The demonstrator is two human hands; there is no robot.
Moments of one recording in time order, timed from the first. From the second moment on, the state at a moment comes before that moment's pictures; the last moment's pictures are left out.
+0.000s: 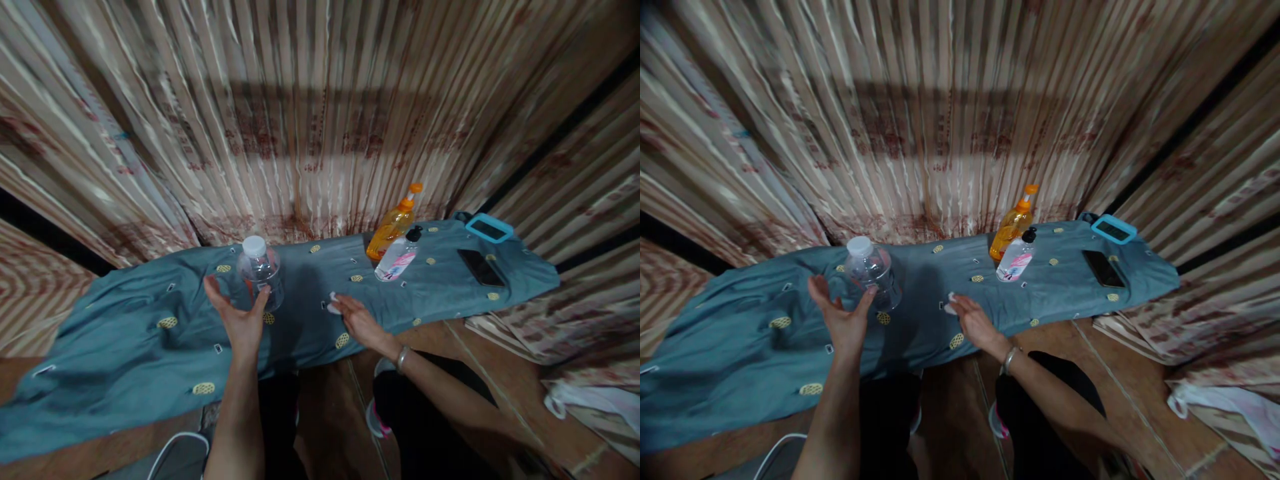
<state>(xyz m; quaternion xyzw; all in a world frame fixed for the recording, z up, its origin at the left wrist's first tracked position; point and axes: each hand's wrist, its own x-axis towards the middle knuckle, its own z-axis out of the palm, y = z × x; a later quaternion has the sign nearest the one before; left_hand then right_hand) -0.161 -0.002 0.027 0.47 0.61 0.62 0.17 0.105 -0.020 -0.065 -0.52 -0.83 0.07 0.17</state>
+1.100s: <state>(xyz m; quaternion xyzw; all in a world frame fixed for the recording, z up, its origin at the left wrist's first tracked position) -0.017 -0.056 -0.001 0.16 0.33 0.46 0.81 0.046 -0.076 -0.030 -0.56 -0.63 0.25 0.47</state>
